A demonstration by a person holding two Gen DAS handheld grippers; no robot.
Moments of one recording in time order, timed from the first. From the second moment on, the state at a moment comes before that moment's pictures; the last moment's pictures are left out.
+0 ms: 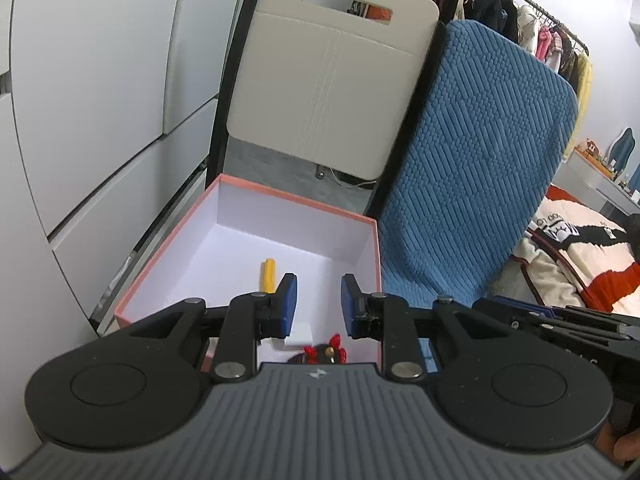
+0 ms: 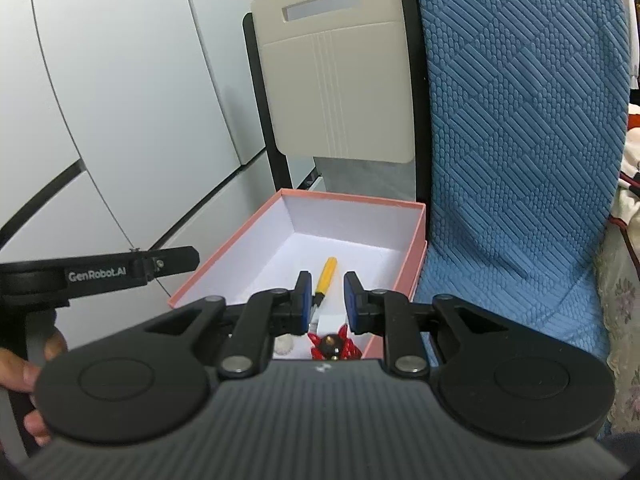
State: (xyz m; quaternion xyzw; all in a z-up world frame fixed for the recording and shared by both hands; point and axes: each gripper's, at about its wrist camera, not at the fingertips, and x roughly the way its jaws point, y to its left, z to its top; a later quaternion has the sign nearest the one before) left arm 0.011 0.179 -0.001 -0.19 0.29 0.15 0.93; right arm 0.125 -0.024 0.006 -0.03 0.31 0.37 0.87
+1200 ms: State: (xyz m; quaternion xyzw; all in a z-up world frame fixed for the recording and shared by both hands) left arm -0.034 0.156 -0.026 -0.16 0.29 0.19 0.92; right arm 0.092 -0.064 -0.013 -0.04 0.29 0.36 0.89
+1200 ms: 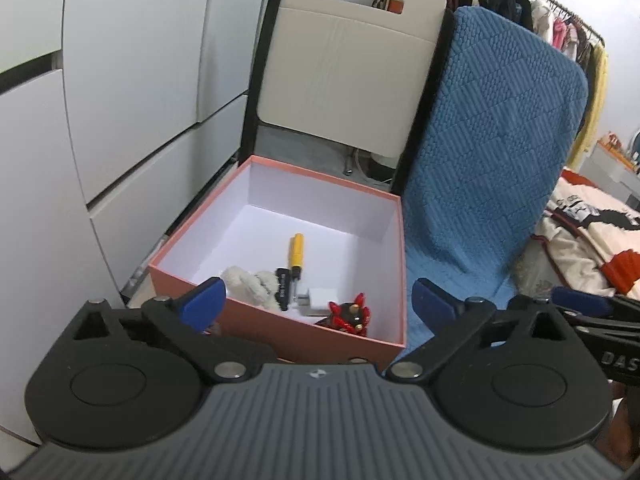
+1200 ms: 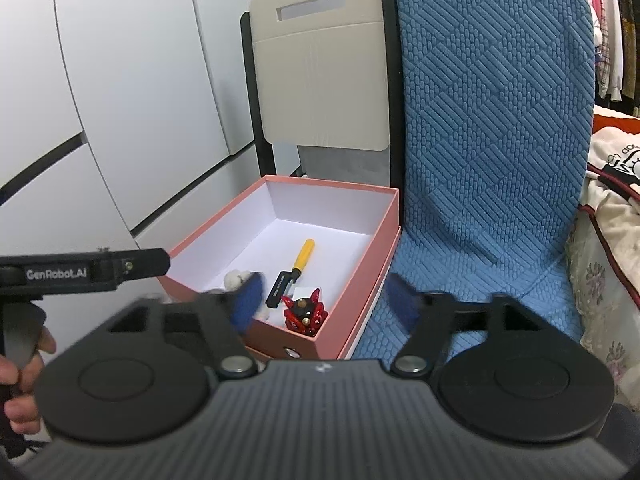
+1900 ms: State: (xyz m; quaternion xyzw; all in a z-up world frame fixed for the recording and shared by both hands) left arm -0.044 0.160 -0.037 -0.16 0.30 0.23 0.91; right arm 0.100 -0.057 -0.030 -0.06 0.32 0.36 0.87
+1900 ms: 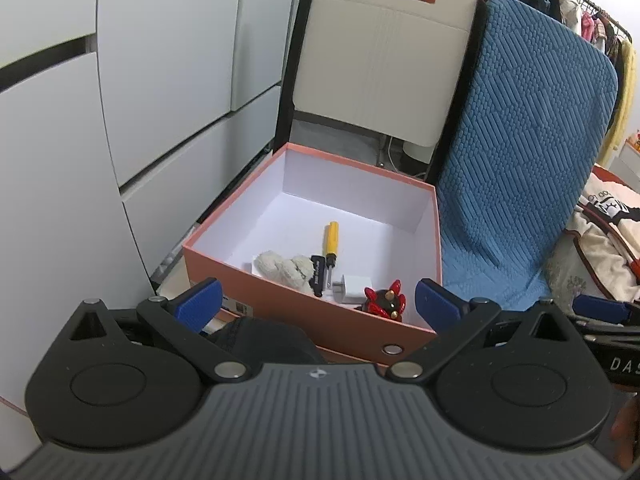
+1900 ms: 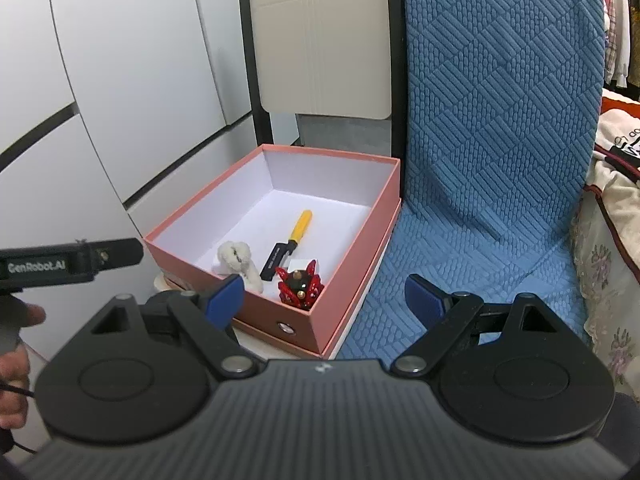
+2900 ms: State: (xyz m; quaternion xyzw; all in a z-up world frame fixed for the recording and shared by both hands) left arm -0.049 0.166 -0.037 -0.19 0.29 0.24 0.91; right arm 0.098 -0.056 -0.025 -0.08 0.31 0.36 0.88
